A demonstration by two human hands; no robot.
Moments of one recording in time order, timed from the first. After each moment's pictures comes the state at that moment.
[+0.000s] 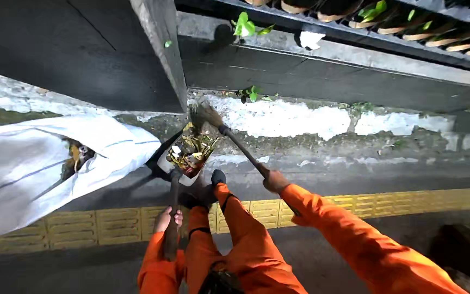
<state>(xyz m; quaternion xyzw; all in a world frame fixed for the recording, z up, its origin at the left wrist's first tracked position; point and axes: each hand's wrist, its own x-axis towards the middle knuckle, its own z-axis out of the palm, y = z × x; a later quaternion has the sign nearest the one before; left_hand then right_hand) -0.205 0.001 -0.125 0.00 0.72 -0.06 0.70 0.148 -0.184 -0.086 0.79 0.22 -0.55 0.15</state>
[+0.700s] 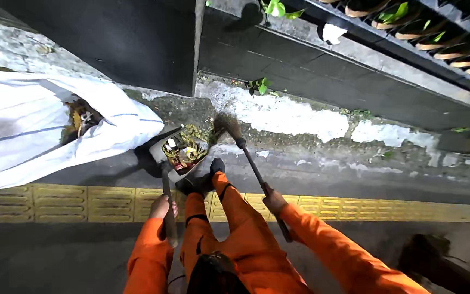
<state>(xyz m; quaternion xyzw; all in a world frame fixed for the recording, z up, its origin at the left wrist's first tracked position) -0.246 -0.010 -0.098 0.15 0.75 -0.13 0.63 0.039 -0.272 -0.079 0.80 0.10 -0.58 0.09</state>
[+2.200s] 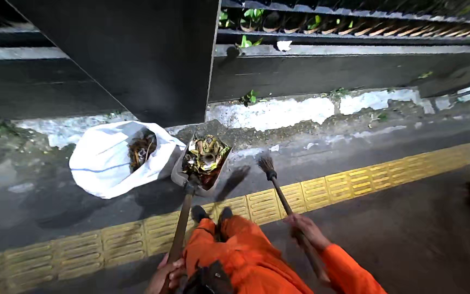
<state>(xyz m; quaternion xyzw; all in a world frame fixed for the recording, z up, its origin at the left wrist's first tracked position) -0.636 0.031 0.014 0.13 0.41 -0.12 0.89 -0.295 -0.319 0.099 0.75 -0.08 -0.50 -0.42</state>
